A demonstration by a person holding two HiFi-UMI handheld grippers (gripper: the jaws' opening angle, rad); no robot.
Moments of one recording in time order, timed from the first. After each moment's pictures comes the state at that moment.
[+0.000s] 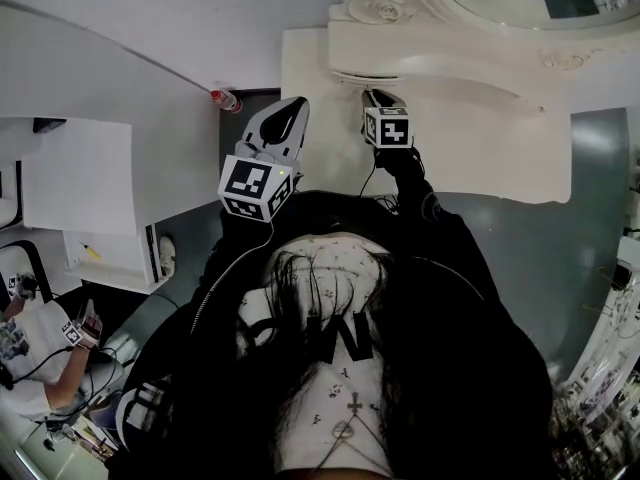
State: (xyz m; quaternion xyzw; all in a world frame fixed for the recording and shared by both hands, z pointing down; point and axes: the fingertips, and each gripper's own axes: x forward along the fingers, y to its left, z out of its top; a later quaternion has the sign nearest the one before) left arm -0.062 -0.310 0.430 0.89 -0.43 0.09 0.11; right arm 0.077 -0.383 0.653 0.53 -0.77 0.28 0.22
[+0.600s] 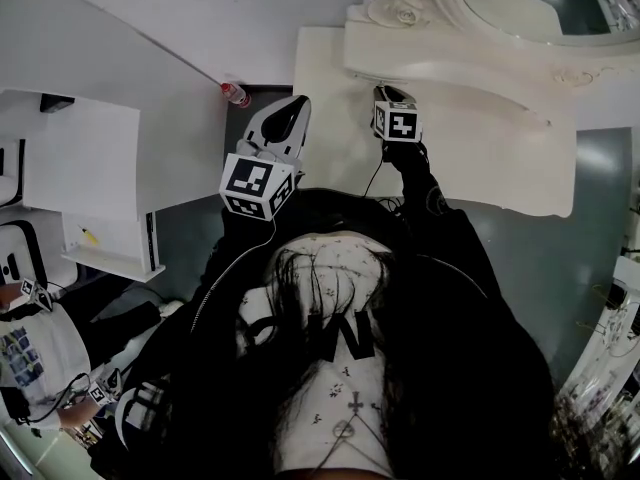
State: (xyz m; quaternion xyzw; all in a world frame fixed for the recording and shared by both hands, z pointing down) left arm -0.083 -0.303 0.426 0.88 -0.46 0.08 0.11; right arm 0.079 -0.399 0.658 0.54 -0.76 0.27 0.24
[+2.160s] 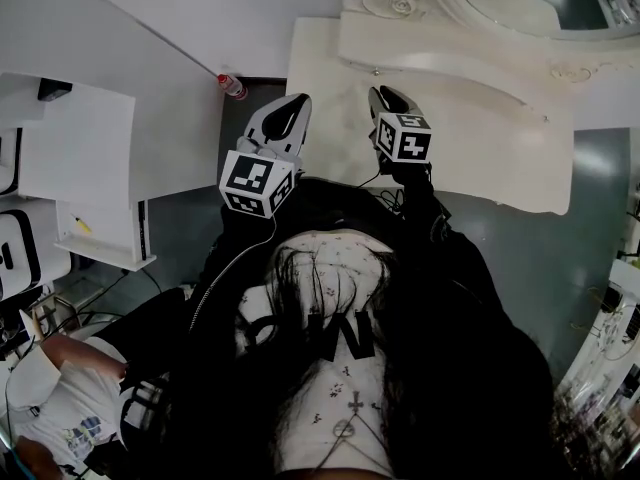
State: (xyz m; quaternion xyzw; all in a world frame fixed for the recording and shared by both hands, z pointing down) left arm -0.068 -0.280 0.434 0.87 -0.47 0.08 0.11; right arm 0.069 -0.349 0.580 0.51 -0.81 0.27 0.15
